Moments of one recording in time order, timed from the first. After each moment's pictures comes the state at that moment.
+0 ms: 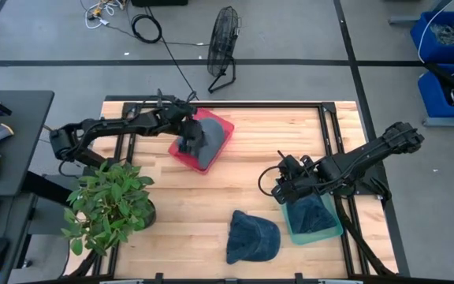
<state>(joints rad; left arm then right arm) 0.51 1.45 0.84 -0.17 0.09 0.77 0.42 1.34 1.14 -1.06 0.46 1.13</state>
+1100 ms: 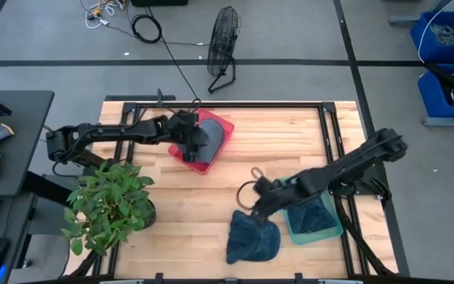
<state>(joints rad) 0.36 1.40 0.84 -0.18 0.00 0.59 0.42 1.56 1.14 -0.57 0.17 1.08</state>
